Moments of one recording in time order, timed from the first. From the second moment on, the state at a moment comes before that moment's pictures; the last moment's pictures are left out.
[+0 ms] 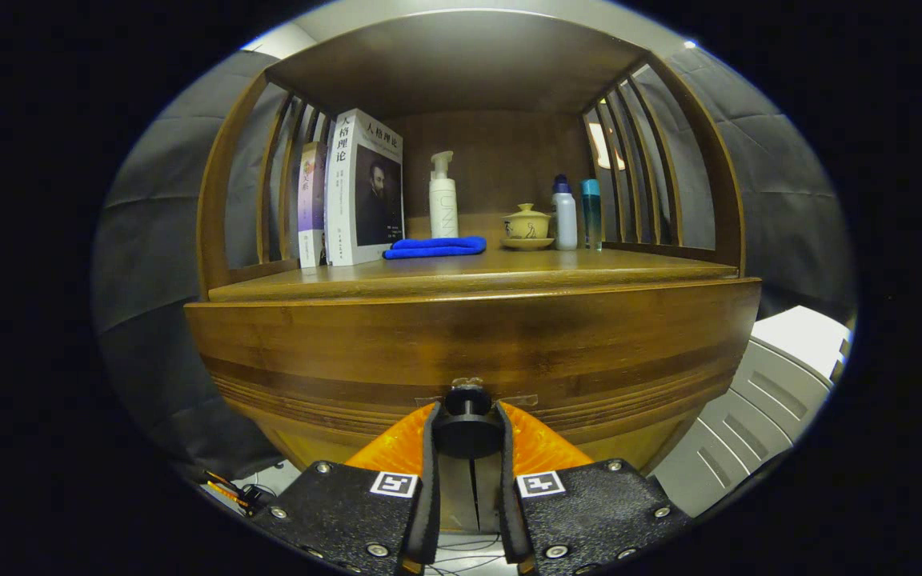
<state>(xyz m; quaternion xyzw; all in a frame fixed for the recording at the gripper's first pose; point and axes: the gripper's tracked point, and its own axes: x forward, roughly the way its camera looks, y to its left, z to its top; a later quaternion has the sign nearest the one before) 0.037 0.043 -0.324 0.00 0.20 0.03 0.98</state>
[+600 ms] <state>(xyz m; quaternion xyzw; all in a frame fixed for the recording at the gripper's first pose) -0.025 0.039 -0.310 0.00 0.21 0.03 0.98</state>
